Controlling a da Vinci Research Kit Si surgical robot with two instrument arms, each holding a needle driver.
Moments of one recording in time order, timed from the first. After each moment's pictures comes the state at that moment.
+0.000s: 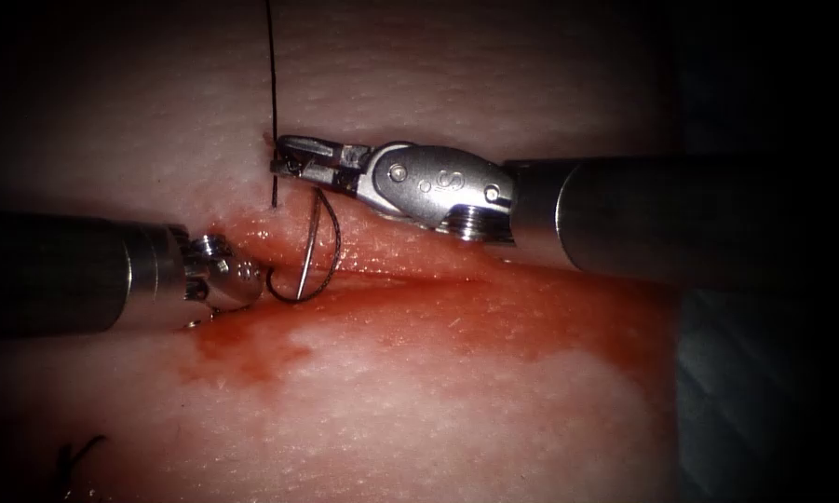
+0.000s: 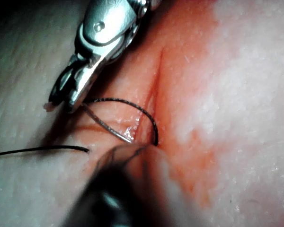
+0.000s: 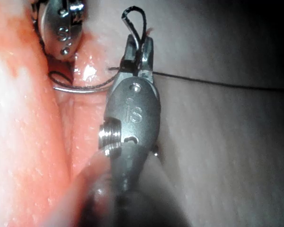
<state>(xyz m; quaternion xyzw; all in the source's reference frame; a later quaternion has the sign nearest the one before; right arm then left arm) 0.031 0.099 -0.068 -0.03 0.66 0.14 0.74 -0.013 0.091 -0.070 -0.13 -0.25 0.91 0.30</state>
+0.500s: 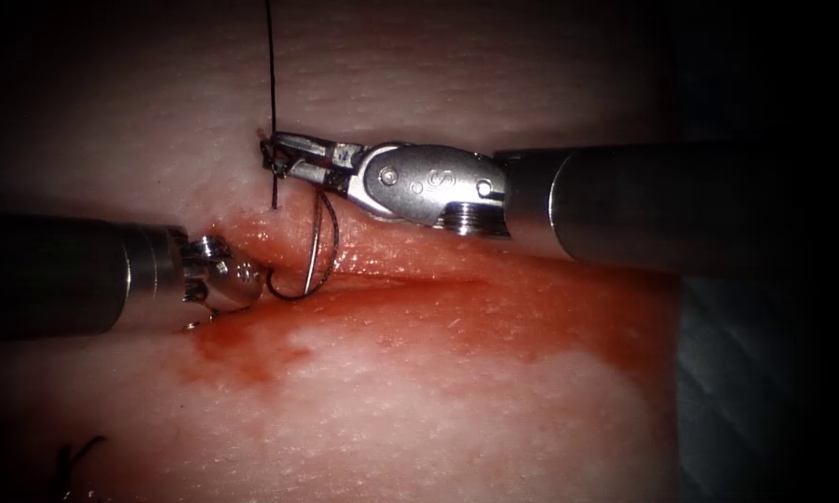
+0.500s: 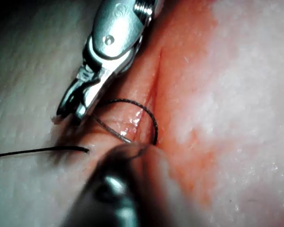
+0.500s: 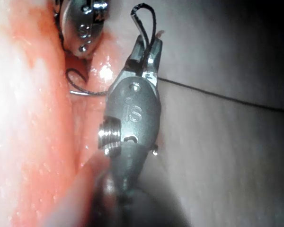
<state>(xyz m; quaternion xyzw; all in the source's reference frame) 0.032 0.096 -0.067 -0.06 0.66 0.13 0.74 -0.013 0.091 -0.070 -0.13 -0.25 0.91 0.29</state>
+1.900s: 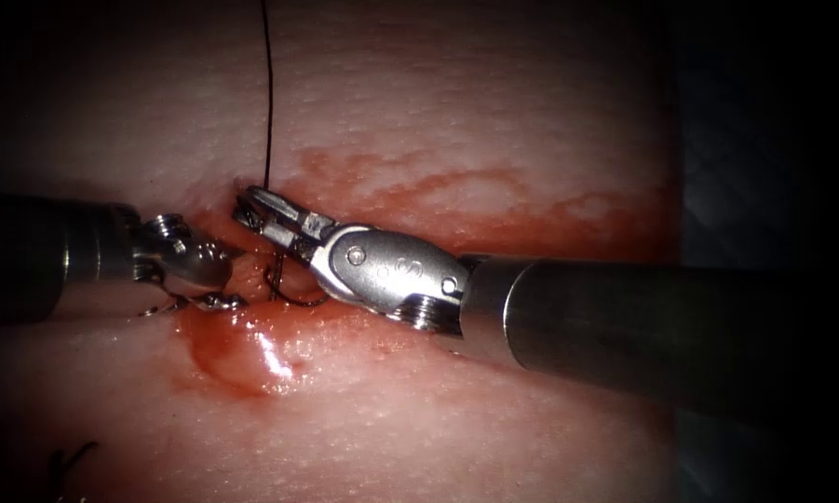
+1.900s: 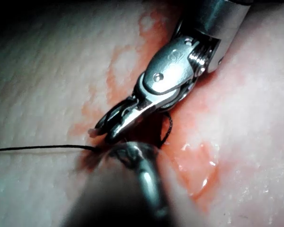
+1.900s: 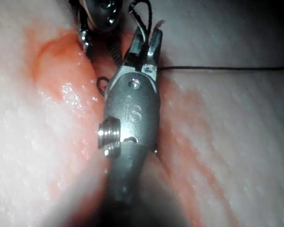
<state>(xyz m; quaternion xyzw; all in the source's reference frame) 0.033 0.093 -0.067 -0.04 0.63 0.32 0.71 -0.012 0.093 -0.078 -0.13 -0.20 0.91 0.35</state>
